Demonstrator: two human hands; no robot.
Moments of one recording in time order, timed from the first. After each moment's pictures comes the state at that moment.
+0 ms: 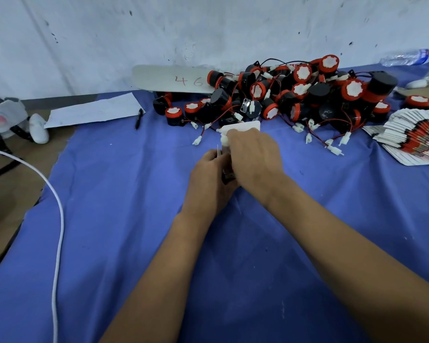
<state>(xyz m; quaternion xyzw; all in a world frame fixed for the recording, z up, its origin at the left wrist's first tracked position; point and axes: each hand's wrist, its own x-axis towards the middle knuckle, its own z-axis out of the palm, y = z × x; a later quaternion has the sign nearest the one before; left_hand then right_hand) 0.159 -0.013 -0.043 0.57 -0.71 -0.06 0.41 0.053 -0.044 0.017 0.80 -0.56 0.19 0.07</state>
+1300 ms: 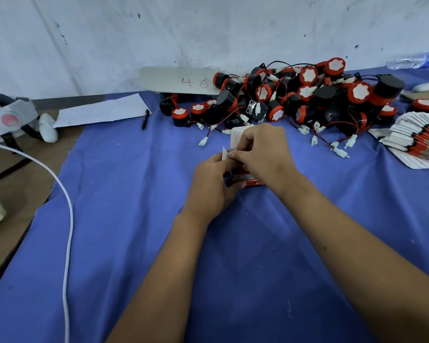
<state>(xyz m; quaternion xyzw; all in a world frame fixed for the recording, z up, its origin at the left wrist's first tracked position) 0.174 -0.012 -0.046 0.54 -0.71 -0.09 0.44 0.037 -0.054 0.015 0.75 -0.52 0.37 -0.16</state>
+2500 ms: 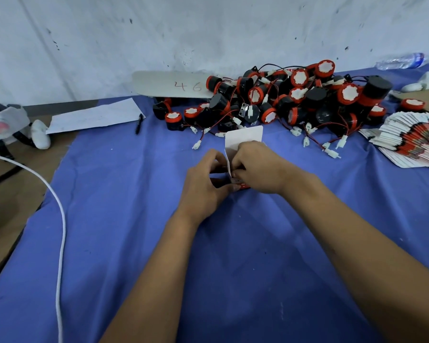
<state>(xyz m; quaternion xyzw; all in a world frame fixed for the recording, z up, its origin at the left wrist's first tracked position) 0.175 -0.007 -0.044 0.49 -0.67 -0.25 0.50 0.021 -0.047 0.031 0.88 -0.45 0.10 -0.11</state>
